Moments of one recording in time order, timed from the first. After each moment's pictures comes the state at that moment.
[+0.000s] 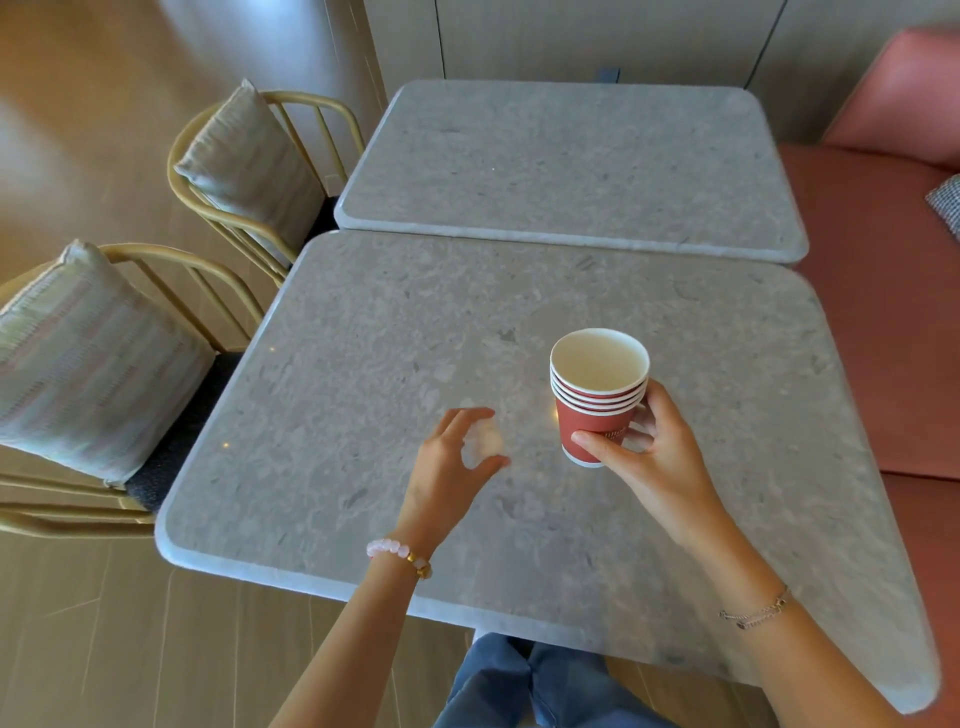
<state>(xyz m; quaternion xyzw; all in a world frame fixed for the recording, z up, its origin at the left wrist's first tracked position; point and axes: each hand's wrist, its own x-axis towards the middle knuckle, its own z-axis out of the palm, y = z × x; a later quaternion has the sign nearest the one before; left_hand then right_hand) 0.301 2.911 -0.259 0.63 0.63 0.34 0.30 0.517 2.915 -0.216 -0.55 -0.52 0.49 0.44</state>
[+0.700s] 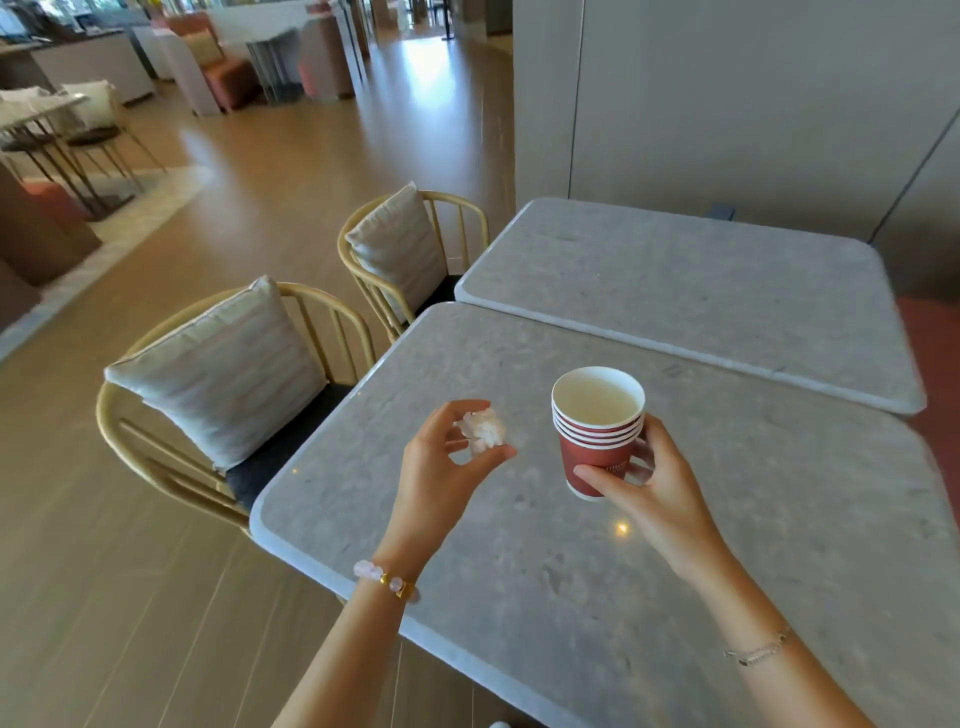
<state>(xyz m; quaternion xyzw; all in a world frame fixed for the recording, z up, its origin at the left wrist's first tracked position) 0.270 2.884 -0.160 0.51 0.65 0.52 0.22 0.474 2.949 -0.191 -0.44 -0.62 0.50 0.41</state>
